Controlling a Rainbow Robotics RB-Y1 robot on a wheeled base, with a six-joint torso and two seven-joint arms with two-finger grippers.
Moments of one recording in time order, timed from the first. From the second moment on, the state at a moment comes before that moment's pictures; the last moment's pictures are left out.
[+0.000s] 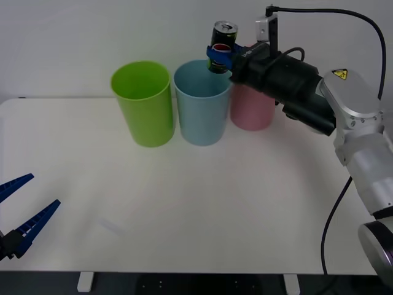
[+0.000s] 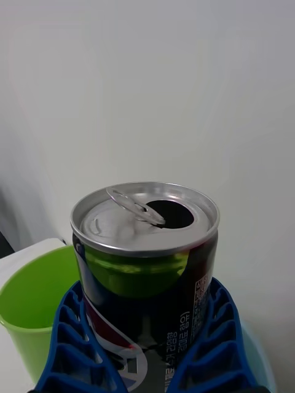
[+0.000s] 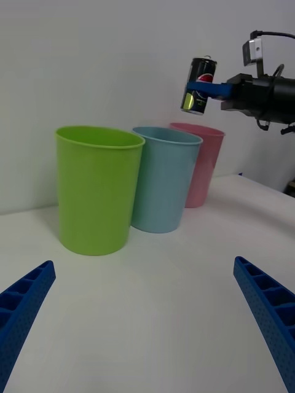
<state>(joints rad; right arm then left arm) -0.81 -0.34 0.10 -1.06 1.24 -0.67 -0.21 0.35 0.40 0.52 -1.66 -0.96 -1.22 0.00</state>
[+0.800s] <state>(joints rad) -0.93 -0.25 0.12 -0.90 1.30 -0.56 -0.17 0.35 0.40 0.52 -1.66 -0.96 -1.22 0.00</state>
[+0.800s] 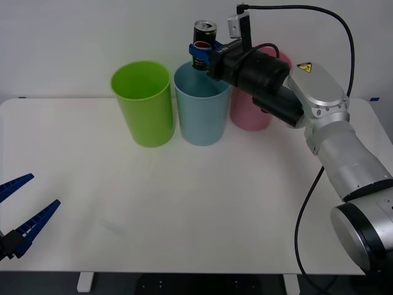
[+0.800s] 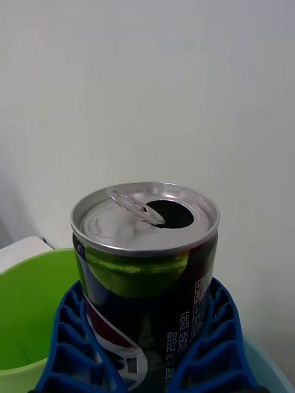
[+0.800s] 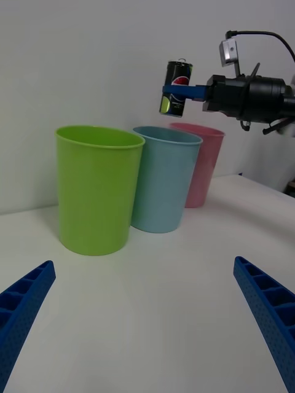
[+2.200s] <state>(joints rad) -0.82 -0.33 0.12 -1.02 1.24 -0.62 -0.15 0.35 0.40 0.52 -1.66 -0.96 -1.22 0.00</state>
